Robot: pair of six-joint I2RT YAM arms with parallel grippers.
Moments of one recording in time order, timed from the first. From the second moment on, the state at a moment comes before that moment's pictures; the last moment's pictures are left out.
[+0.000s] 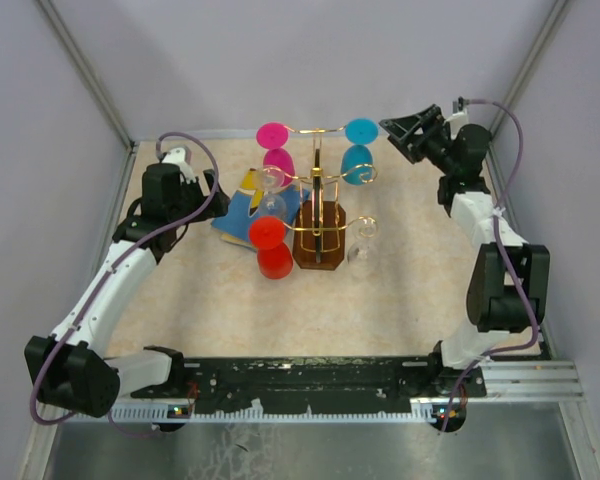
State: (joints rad) left arm -0.25 1.19 1.05 -0.37 -0.05 -0.32; right arm -0.03 1.62 1.18 0.46 -0.62 1.05
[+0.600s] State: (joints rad) left arm -0.25 1.19 1.05 -0.36 -0.06 -0.32; right arm 0.00 1.72 1.26 0.54 -0.68 1.10
